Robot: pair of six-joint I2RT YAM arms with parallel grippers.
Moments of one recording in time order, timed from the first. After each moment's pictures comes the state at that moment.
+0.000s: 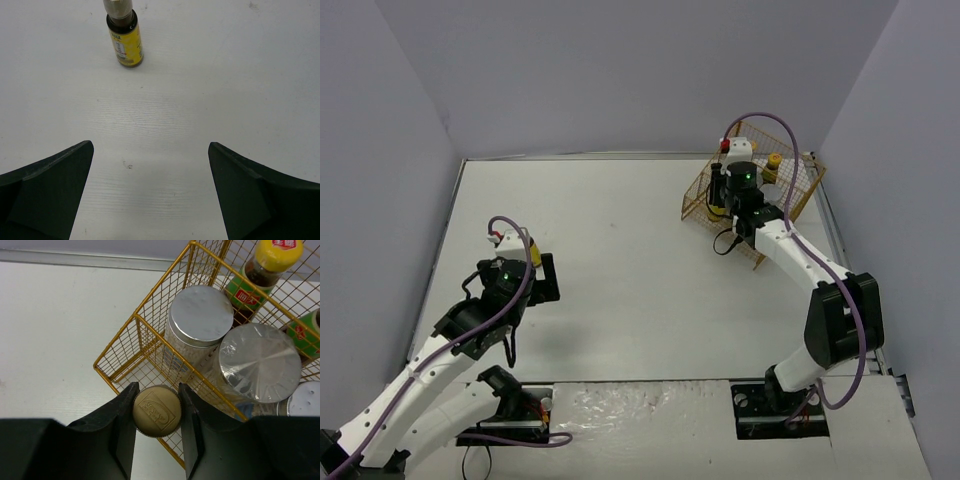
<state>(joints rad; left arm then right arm) -0.61 0.71 0.77 -0.75 -0.53 -0.47 0.30 1.54 1.14 0.01 0.22 0.08</state>
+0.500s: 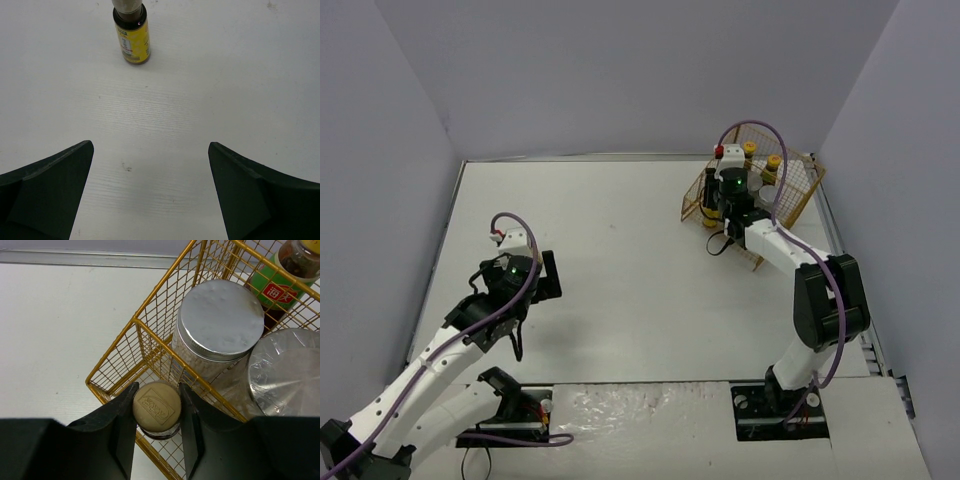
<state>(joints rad) -0.57 0.79 0.76 -0.71 -0.54 -0.51 0.30 1.68 1.10 0.18 0.21 0.10</state>
